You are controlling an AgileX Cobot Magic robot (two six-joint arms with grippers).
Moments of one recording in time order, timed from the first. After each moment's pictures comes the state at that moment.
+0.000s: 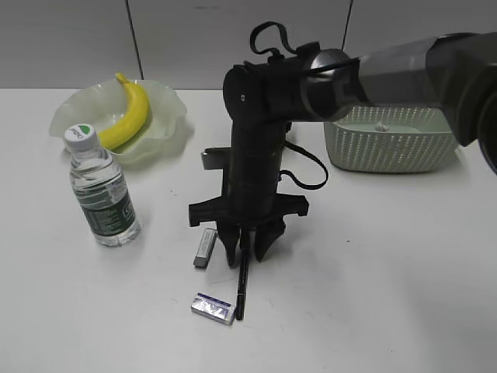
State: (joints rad) left arm -0.57 -0.01 -0.54 0.11 1.06 -0.14; right arm 0.72 2.33 -1.70 0.22 1.08 0.38
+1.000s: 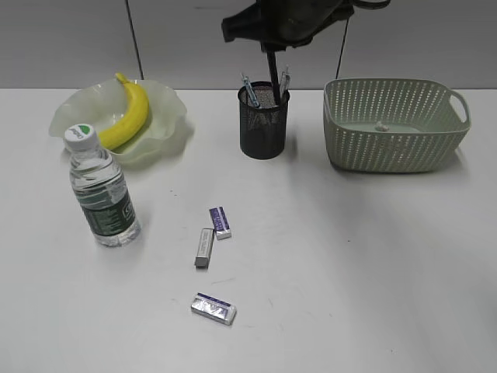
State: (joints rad) left arm -0.57 -0.01 -0.54 0.11 1.06 -0.14; right arm 0.64 2.00 -1.71 -0.40 0.61 0.54
